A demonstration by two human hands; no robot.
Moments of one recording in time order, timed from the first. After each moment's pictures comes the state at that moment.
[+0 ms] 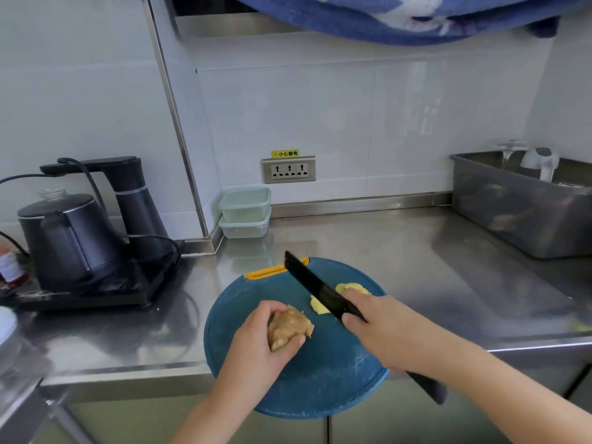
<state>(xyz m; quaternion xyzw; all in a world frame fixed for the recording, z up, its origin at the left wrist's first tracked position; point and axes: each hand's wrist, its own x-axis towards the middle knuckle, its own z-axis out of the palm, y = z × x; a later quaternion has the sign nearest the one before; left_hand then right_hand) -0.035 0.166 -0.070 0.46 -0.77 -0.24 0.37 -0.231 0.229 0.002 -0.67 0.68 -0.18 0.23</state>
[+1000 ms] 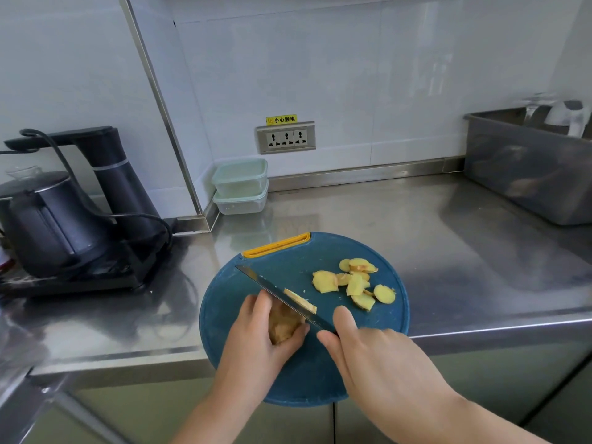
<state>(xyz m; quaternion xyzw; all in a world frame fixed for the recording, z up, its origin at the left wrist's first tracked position) -0.036 0.170 -0.084 0.47 -0.77 -0.18 0.38 -0.193 0.254 -0.036 -0.76 0.65 -0.07 0.00</state>
